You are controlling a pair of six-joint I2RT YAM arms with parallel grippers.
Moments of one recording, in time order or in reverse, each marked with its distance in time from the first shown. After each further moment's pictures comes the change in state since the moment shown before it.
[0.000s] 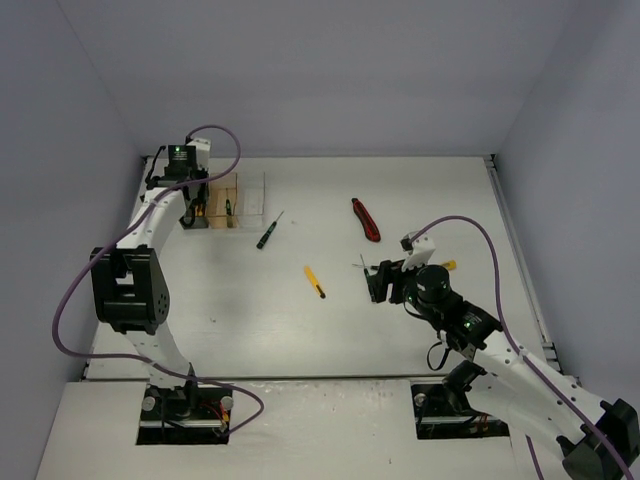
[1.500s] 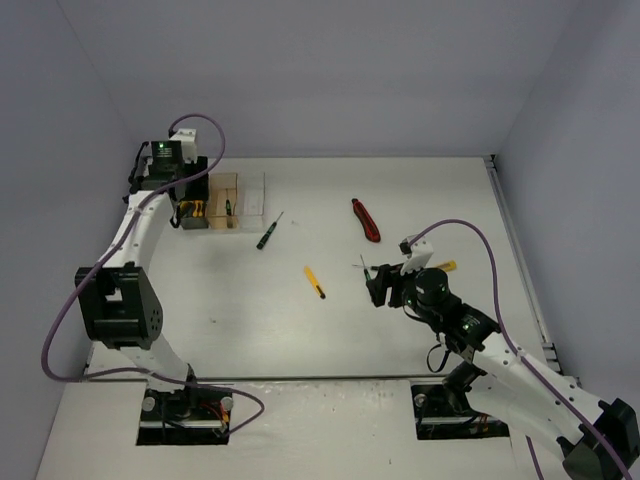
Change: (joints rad) left arm 0.042 -0.091 -0.001 -0.040 0.133 -0.113; right arm 0.000 -0.003 -0.030 0.012 -0.028 0.018
